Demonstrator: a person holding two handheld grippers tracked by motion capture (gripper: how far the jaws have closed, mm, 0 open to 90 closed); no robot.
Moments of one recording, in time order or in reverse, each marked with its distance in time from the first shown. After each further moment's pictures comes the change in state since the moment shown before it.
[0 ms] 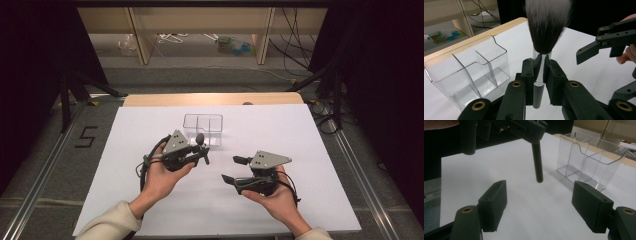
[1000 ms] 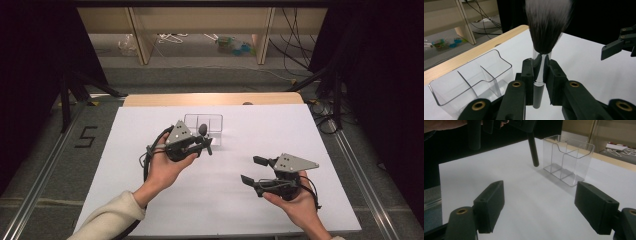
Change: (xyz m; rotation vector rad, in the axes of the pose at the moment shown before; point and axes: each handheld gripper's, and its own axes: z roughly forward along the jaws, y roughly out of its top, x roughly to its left) left arm 0.010 0.019 0.009 -0.029 0.000 0.051; right arm -0.012 -0.015 -0.045 -0.070 -0.046 0.050
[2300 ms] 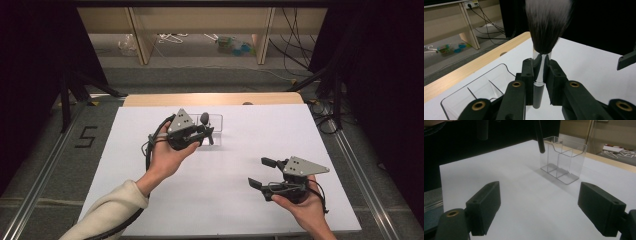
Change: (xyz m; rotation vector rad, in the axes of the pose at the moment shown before) left arm 0.011 0.023 0.008 -0.025 0.025 0.010; right arm -0.004 -0.007 -0.017 -0.019 -0.015 0.001
